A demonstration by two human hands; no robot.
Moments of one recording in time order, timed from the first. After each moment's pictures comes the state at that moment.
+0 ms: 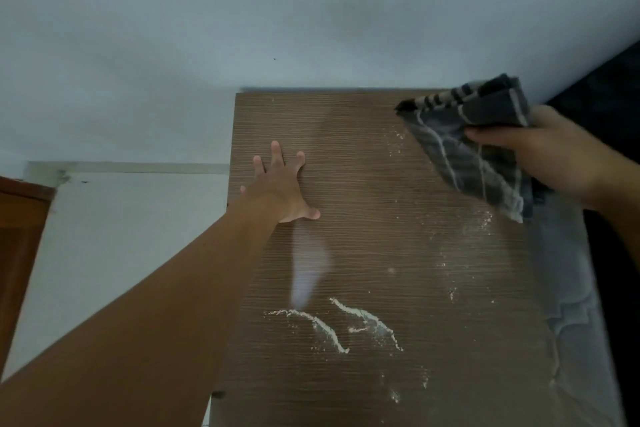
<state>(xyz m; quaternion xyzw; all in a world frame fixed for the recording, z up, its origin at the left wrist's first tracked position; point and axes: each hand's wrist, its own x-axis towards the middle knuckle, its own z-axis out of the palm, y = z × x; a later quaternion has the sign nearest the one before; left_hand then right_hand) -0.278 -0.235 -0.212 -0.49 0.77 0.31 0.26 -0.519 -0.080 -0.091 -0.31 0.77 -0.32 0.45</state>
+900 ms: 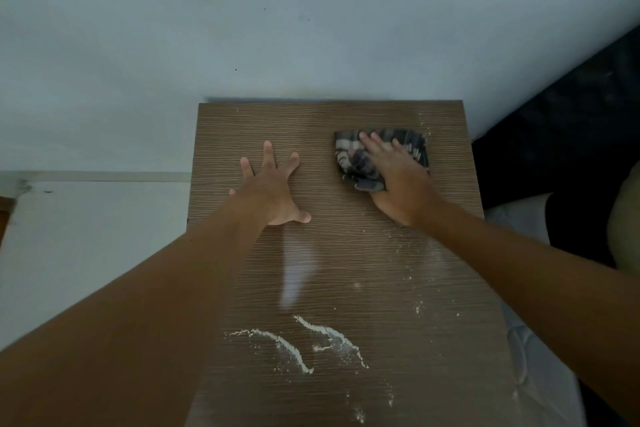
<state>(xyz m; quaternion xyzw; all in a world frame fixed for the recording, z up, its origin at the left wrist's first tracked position) -0.319 -0.230 -0.211 -0.47 0.77 0.32 0.28 -0.511 -0.104 -0.237 -0.62 0.74 -0.16 0.21</state>
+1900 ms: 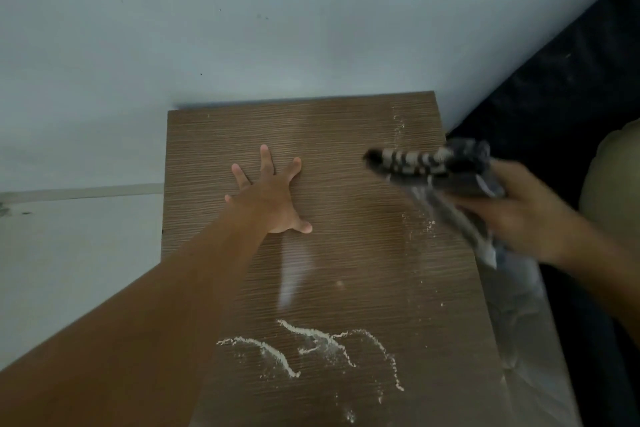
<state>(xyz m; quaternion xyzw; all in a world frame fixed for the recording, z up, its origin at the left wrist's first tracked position) -0.346 -0.208 -0.213 -0.45 0.79 0.31 0.30 -0.534 -0.010 -0.101 -0.40 0.71 -0.35 0.45</state>
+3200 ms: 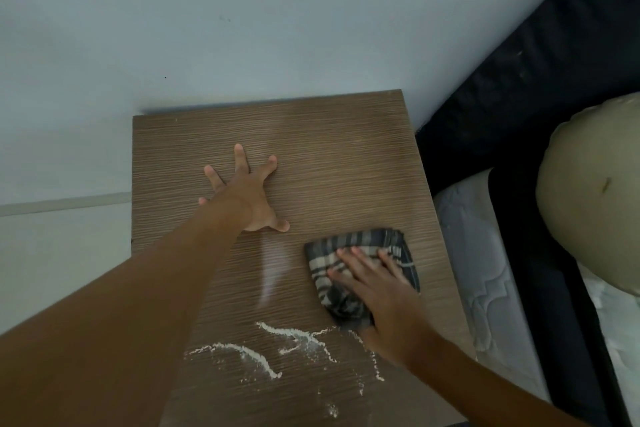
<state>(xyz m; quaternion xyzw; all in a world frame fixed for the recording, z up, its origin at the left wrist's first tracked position) -0.352 -0.209 -0.208 -0.45 0.78 0.32 0.30 -0.430 0.061 -0.242 -0.59 0.76 -0.08 0.26</state>
